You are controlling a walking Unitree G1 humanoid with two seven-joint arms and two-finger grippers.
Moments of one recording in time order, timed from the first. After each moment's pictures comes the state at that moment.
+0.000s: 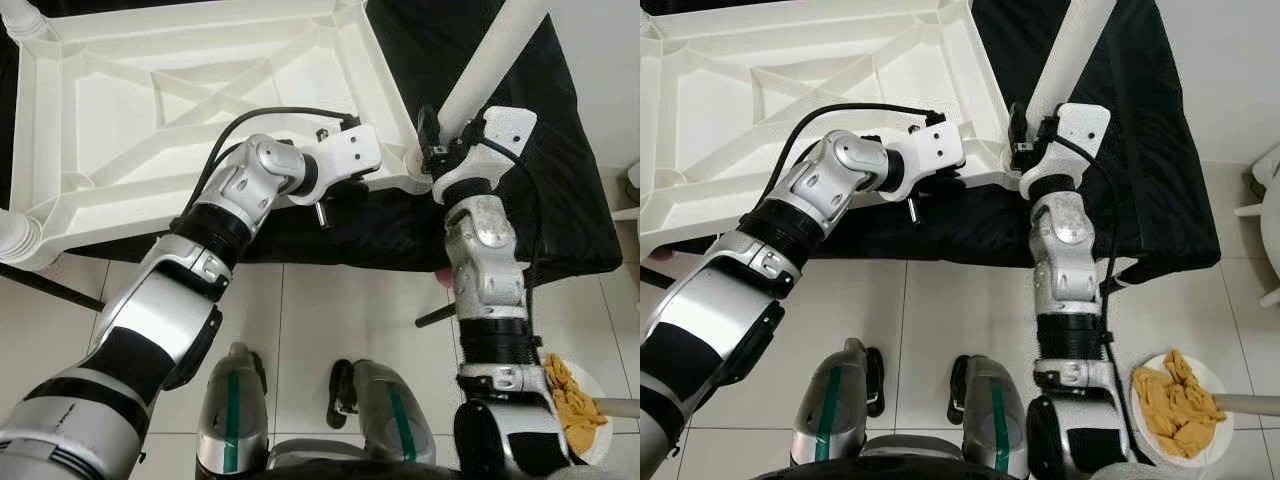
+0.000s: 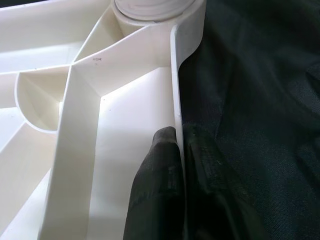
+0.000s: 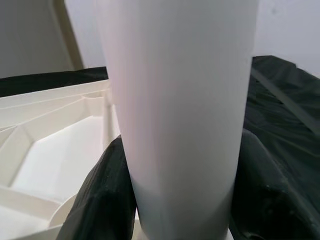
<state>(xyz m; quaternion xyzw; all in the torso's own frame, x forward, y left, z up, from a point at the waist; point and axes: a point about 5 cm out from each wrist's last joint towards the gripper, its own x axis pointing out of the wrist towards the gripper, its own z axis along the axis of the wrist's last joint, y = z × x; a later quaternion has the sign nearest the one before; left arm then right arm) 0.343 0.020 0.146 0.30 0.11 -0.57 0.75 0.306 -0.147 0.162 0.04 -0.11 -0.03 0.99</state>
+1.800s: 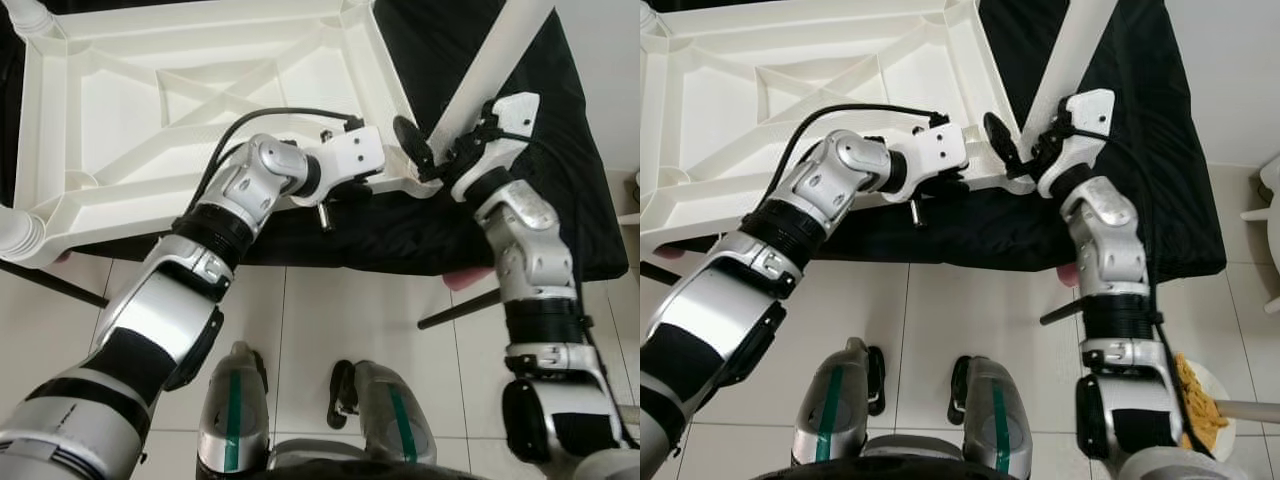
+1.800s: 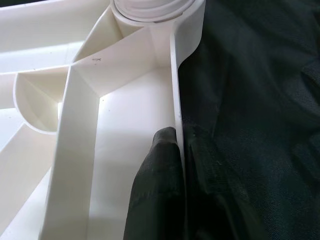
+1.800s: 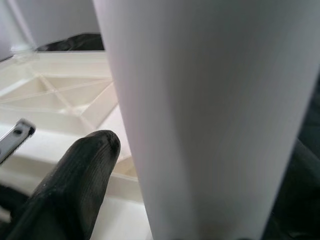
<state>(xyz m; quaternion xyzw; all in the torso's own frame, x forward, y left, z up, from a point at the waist) 0.342 0.017 0.147 0.31 0.11 -0.58 0.75 0.322 -0.185 0.164 -0.02 -0.05 0.28 0.96</state>
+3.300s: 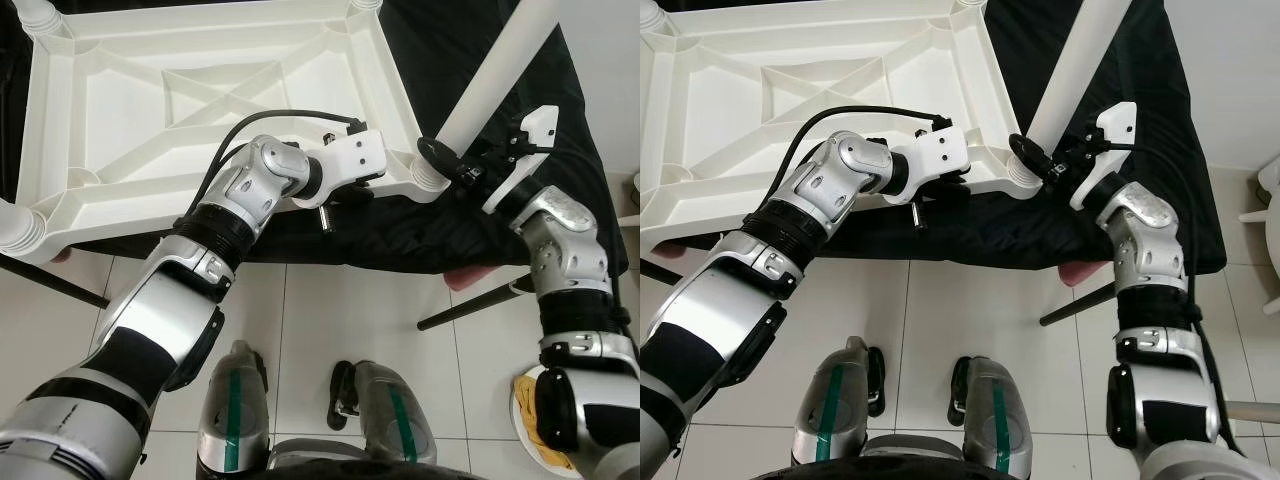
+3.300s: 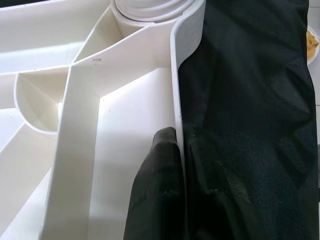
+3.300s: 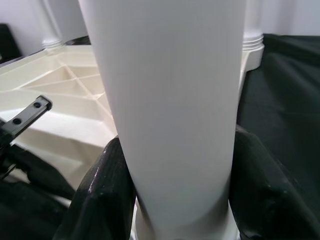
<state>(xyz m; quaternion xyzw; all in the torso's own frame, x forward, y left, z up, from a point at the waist) 0.341 0.017 0.146 0.31 0.11 -0.58 0.74 0.318 -0.202 0.153 -0.01 -0.05 0.29 0.96</state>
